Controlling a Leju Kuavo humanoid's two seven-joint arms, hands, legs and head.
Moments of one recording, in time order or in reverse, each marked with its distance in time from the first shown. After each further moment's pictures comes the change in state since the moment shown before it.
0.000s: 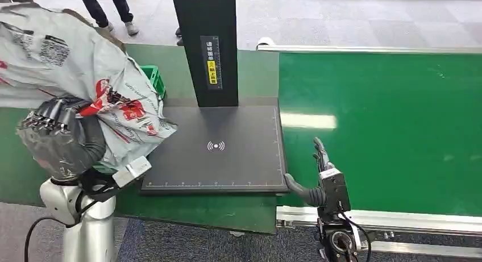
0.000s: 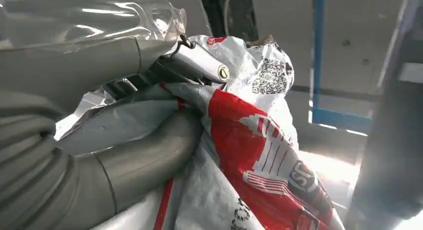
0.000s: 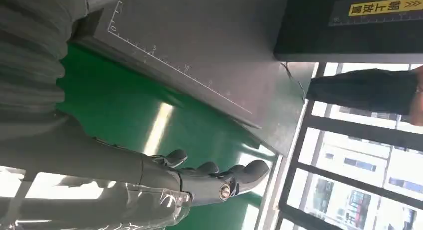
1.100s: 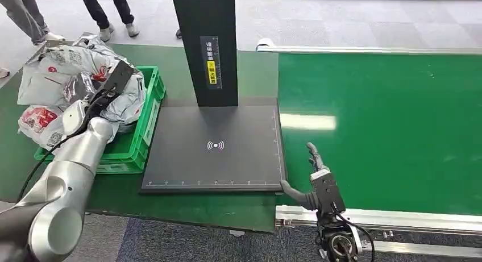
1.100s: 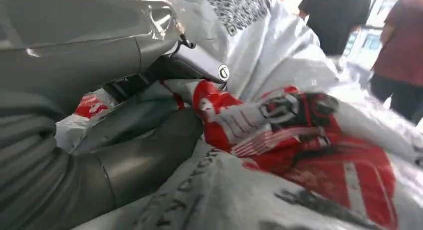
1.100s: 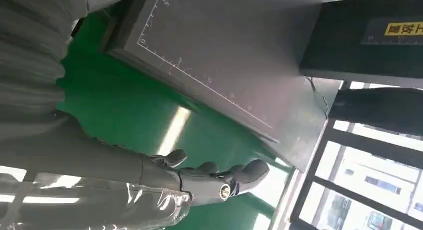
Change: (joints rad) left arm -0.688 0.331 0.027 1.226 -0.073 -0.428 0.953; right arm 0.028 0.011 -0.012 -0.044 0.094 0.065 0.086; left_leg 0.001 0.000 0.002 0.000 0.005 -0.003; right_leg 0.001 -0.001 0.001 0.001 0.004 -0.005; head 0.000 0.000
